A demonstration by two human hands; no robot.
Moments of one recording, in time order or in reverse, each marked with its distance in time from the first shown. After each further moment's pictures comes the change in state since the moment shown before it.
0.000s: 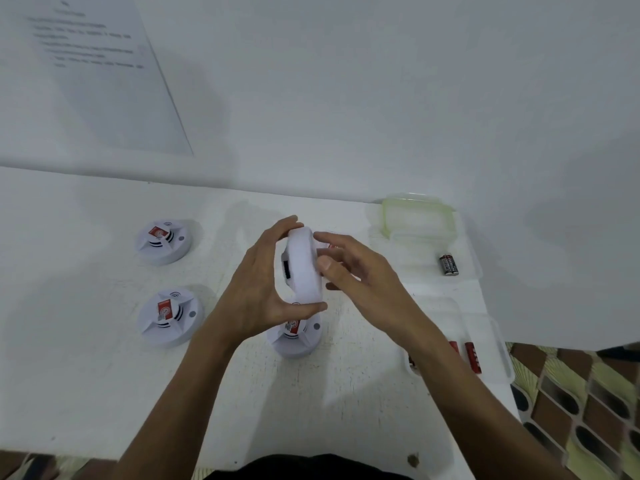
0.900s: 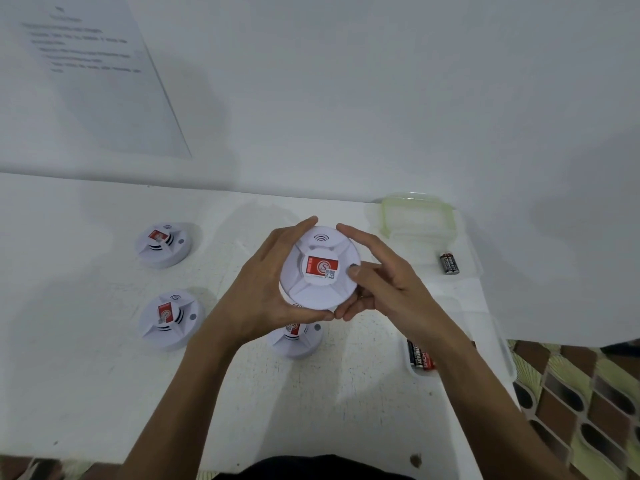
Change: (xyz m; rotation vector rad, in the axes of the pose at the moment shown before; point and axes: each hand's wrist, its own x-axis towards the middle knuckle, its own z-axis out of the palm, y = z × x) left_hand 0.007 0.015 -0.002 -0.062 -0.173 -0.020; right_hand -0.015 0.006 -0.023 0.231 -0.053 0.002
